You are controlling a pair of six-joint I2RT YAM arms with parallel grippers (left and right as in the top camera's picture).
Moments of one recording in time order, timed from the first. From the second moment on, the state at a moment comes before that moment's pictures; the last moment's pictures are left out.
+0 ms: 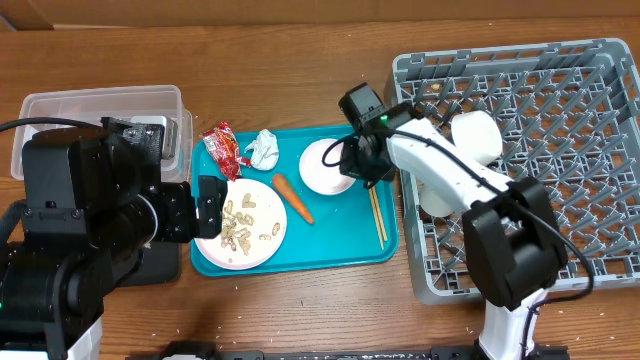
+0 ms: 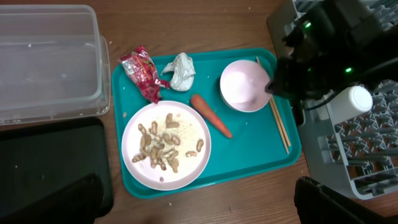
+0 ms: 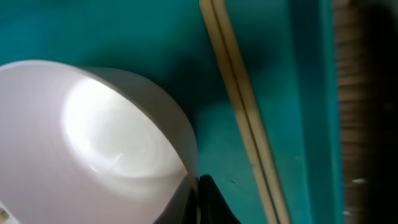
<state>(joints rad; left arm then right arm) -0.05 1.14 1.75 -1.50 0.20 -0.08 0.51 2.01 1.53 -0.90 -0.08 0.70</state>
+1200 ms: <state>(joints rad) -0.05 1.14 1.75 -1.50 0.20 -0.08 0.11 1.98 1.63 -1.33 1.23 0.74</state>
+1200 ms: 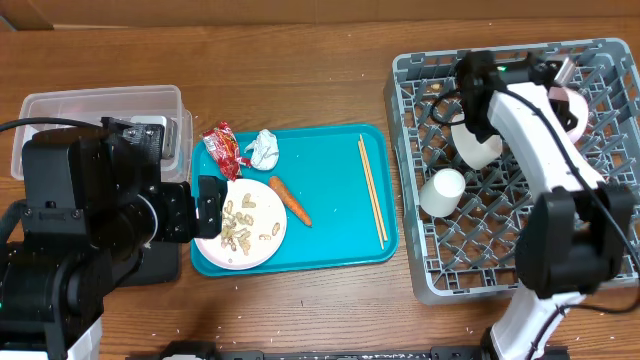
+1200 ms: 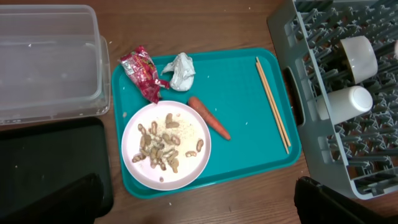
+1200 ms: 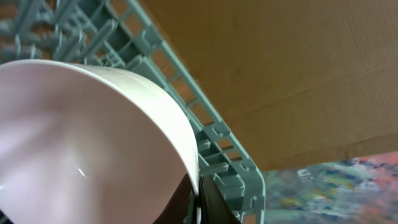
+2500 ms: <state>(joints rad) -0.05 1.14 1.75 -1.50 0.20 -0.08 0.65 1.89 1.78 -1.18 0.18 0.54</state>
